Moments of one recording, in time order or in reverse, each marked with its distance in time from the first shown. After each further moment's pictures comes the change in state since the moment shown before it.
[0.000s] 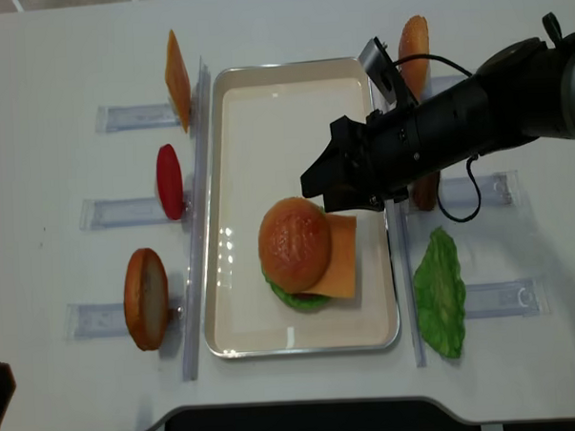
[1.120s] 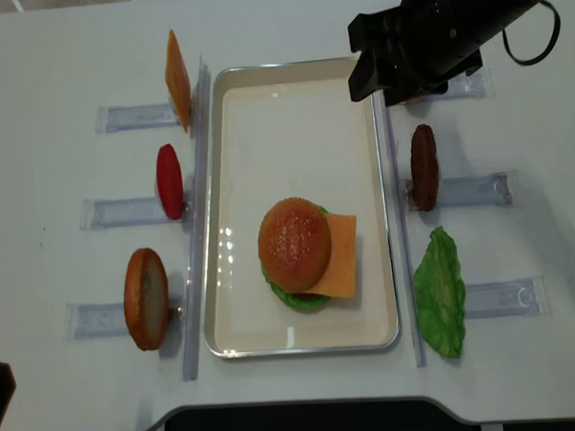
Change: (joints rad) left arm 0.000 0.000 0.000 0.000 0.000 0.000; right arm 0.000 -0.180 -0.344 -0.866 -0.023 0.743
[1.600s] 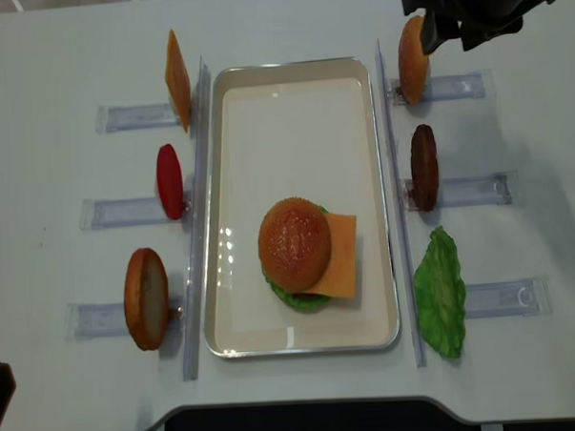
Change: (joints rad) left arm 0.000 0.000 0.000 0.000 0.000 0.000; right arm -0.077 -0.004 -0.140 -0.437 0.143 0.215
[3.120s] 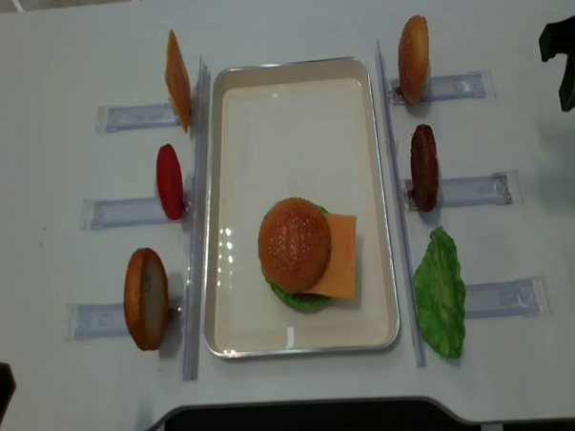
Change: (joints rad) left arm 0.000 0.000 0.000 0.000 0.000 0.001; right arm -0.294 -0.127 0.191 -0.105 0.153 -0.096
